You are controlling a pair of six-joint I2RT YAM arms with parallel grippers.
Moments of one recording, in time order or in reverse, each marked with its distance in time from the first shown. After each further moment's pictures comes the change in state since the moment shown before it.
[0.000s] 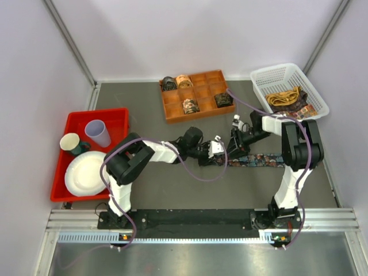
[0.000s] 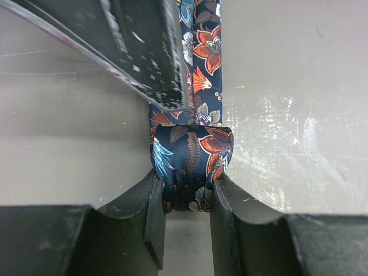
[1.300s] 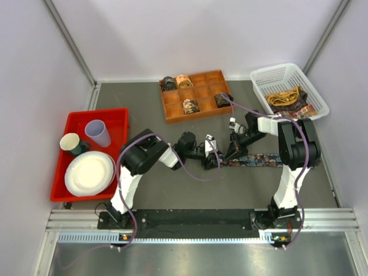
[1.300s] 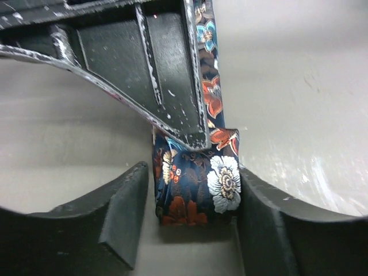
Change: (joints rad) left arm 0.029 0.200 -0.067 0.603 0.185 -0.239; right arm 0.041 0.020 -0.001 0.017 0.063 0.010
